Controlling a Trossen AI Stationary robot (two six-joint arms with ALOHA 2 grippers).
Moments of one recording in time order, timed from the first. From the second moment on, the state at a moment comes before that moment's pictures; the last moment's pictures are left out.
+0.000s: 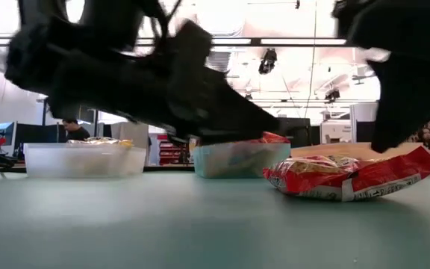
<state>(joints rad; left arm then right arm) -0.36 2.10 0.86 1.00 -0.45 -0.21 0.66 1.97 1.39 -1.08 0.48 1.52</state>
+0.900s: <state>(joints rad) -0.35 2.24 0.97 0.82 -0.49 -0.22 0.69 1.93 1.38 -1.25 0.31 1.51</state>
